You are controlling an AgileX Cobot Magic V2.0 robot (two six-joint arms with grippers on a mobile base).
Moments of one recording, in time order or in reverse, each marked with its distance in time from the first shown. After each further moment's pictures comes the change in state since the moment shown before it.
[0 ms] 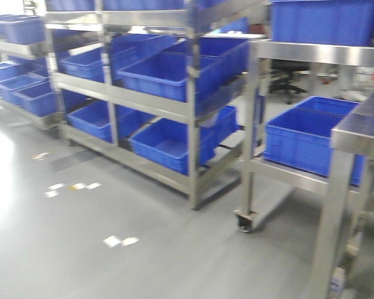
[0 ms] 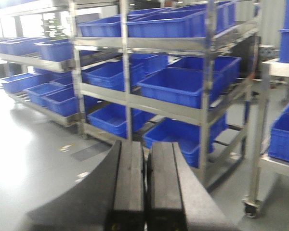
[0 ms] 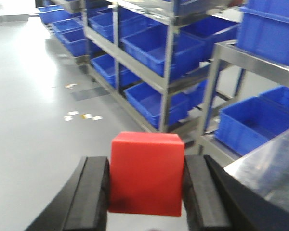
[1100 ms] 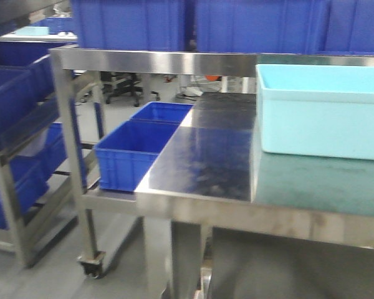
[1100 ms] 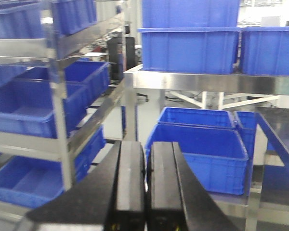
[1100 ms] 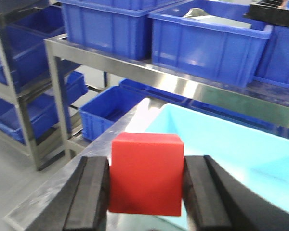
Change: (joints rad) left arm 0.000 0.000 0.000 0.000 0.000 0.000; right arm 0.000 0.000 0.000 0.000 0.000 0.000
